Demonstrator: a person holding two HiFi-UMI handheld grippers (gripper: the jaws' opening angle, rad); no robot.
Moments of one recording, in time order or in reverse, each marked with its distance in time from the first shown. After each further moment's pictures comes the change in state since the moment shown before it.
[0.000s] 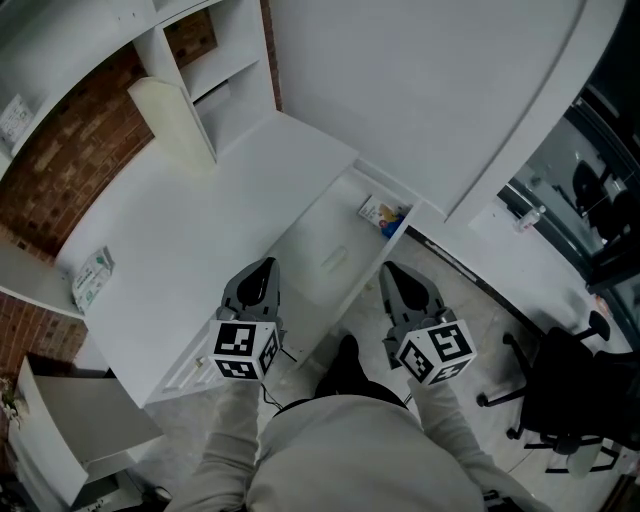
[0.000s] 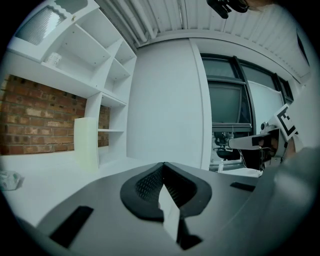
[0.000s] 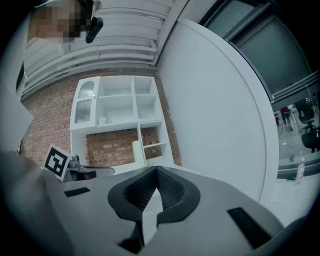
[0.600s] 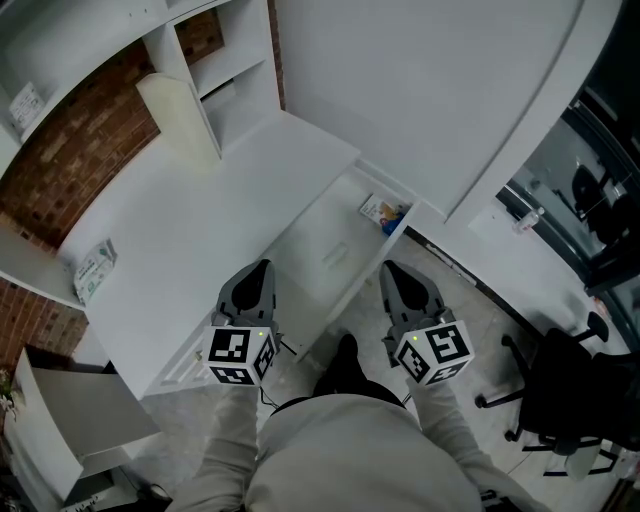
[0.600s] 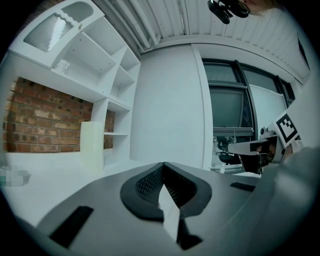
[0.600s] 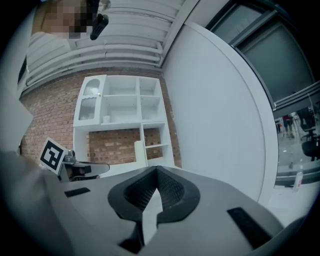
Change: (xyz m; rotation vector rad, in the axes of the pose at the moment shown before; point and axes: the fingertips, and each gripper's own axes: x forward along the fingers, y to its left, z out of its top) left arm -0.034 -0.001 0.009 -0.024 -0.043 0.036; right arm -0.014 0.014 0.003 -0.058 -0.010 0.003
